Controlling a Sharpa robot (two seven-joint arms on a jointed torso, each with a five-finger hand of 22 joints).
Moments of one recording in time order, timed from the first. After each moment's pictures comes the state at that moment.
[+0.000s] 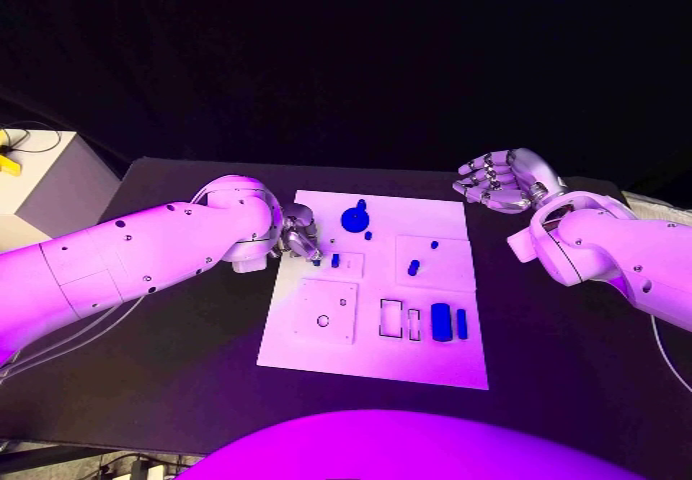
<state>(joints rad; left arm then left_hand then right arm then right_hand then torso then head) 1.07 -0.77 0.16 1.46 -1.27 0.28 -0.56 1.06 -0.18 0.82 0.20 0.27 0.79 0.06 0.91 0.72 1.16 -0.01 1.21 0.74 1.47 -0.06 1.53 1.31 0.11 1.35 0.04 1.34 1.14 1.21 -0.80 -0.11 1.35 -0.77 -0.53 0.16 1.36 -0.16 0.27 0.28 0.31 0.76 0.20 0.34 0.24 0.93 0.18 0.30 0.07 1.03 0.14 0.10 0.42 0.17 1.01 0.25 0.07 0.19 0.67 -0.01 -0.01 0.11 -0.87</state>
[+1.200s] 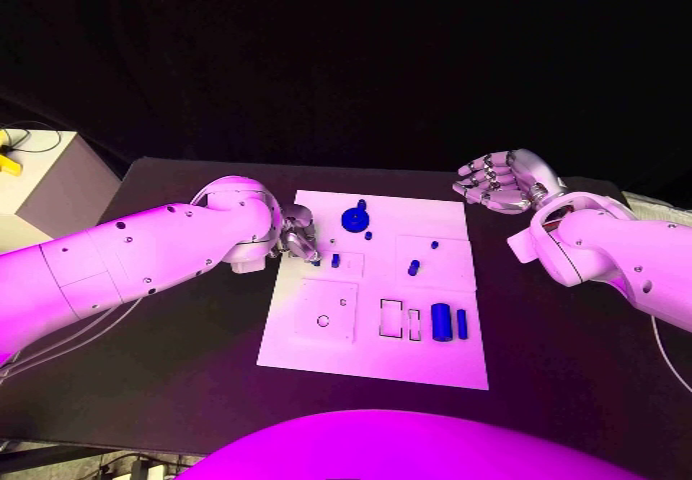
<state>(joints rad) 1.06 -0.77 0.15 1.47 -1.29 0.28 -0.57 1.09 -0.20 0.84 0.16 0.29 0.79 0.05 0.91 0.72 1.18 -0.02 1.21 0.76 1.46 -0.07 1.54 1.31 0.09 1.37 0.04 1.36 1.17 1.21 -0.80 -0.11 1.35 -0.77 -0.52 0.16 1.36 -0.16 0.27 0.28 0.31 0.76 0.20 0.34 0.24 0.93 0.18 0.29 0.07 1.03 0.14 0.09 0.41 0.17 1.00 0.25 0.07 0.18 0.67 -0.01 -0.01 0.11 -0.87</state>
